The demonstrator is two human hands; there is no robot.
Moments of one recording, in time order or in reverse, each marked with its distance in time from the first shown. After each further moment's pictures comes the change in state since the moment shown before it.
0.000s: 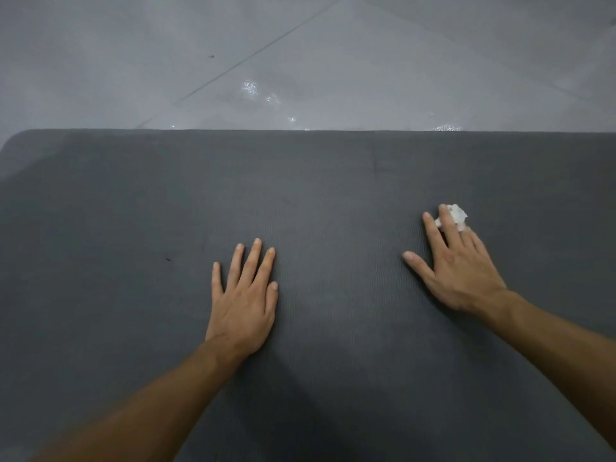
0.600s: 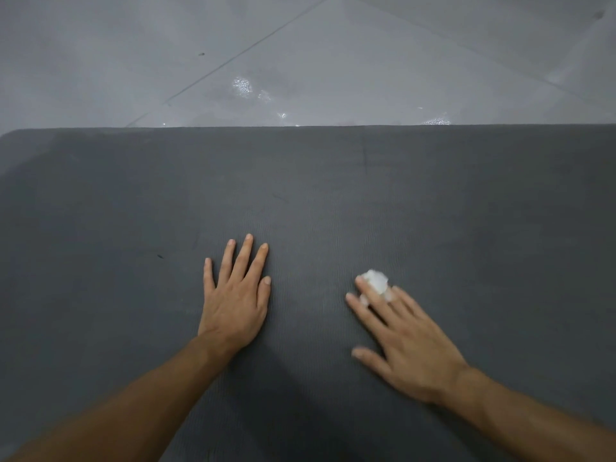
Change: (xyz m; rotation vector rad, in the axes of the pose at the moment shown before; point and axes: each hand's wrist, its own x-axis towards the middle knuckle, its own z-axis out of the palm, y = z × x) left_hand 0.000 0.000 -0.002 -0.008 -0.009 0.009; right_hand -0.102 -0.062 0.035 -0.016 -0.017 -0.496
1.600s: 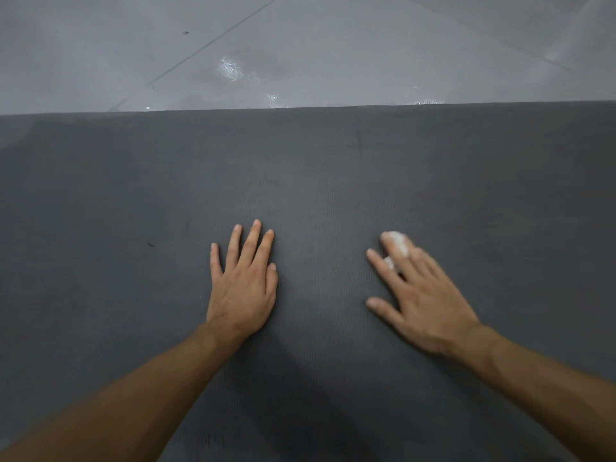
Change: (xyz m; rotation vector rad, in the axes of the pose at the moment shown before) left_hand 0.002 0.019 0.000 -0.002 -0.008 0.042; right_hand 0.006 0.034 -0.006 -0.019 0.034 0.161
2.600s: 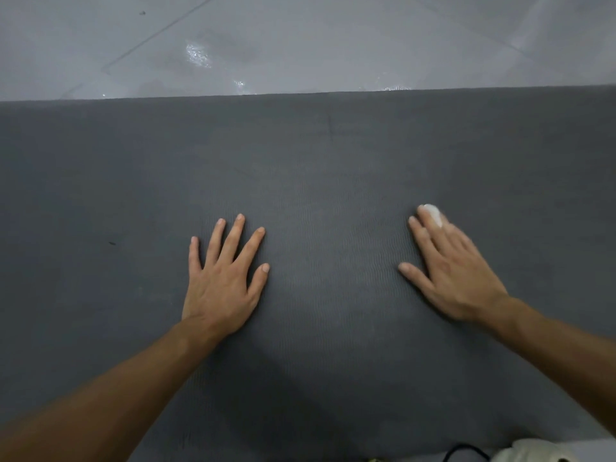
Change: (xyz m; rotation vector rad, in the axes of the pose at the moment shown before) left_hand -0.003 0.007 0.003 0.029 -0.011 0.092; right_hand -0.026 0.074 -0.006 -0.039 -0.014 0.213
